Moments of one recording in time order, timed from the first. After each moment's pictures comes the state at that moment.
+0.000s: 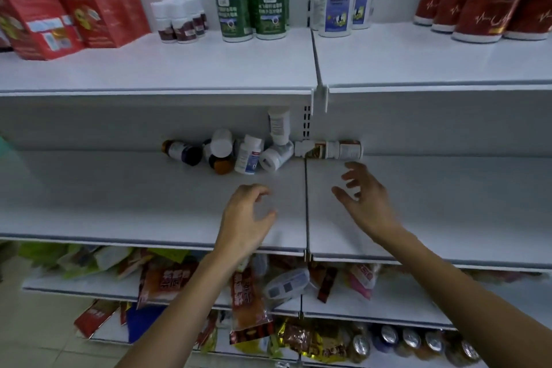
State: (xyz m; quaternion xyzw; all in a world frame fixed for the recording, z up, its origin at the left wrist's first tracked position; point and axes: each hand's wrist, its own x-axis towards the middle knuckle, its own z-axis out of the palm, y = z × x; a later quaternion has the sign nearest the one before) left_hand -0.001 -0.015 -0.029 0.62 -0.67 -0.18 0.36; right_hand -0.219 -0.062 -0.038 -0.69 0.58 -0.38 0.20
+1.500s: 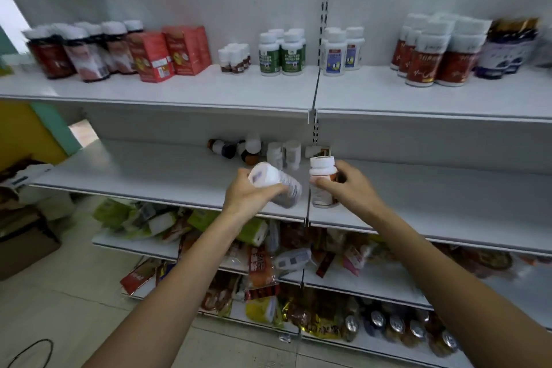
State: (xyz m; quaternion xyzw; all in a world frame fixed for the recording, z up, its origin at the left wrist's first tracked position) left_hand -0.023 0.118 0.095 0.72 -0.45 -0.33 0.42; right_hand -0.210 0.066 0.081 -0.69 0.49 -0.37 0.39
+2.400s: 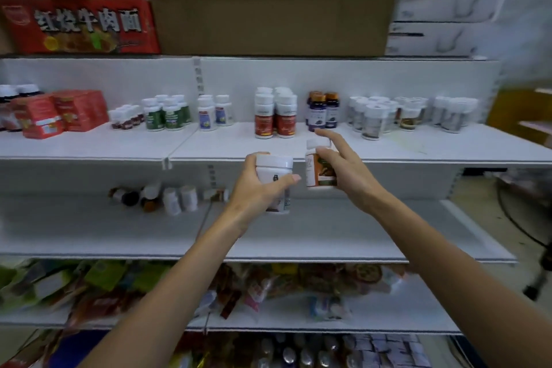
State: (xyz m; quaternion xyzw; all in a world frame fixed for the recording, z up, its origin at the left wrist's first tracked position) left_hand -0.304 0.144 0.191 0.46 -0.58 -0.40 0.54; right_hand -0.477 0.115 0.210 -0.65 0.45 -0.48 0.38
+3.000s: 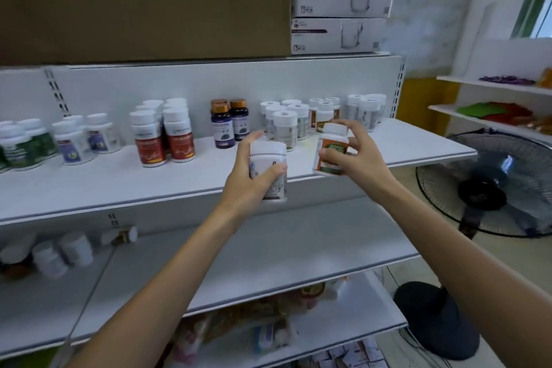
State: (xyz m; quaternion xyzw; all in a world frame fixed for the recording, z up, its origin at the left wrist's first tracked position) left_hand -0.463 0.045 0.204 0.35 -0.68 -0.38 0.52; right_hand -0.664 0.056 0.216 -0.59 0.50 -0.58 0.25
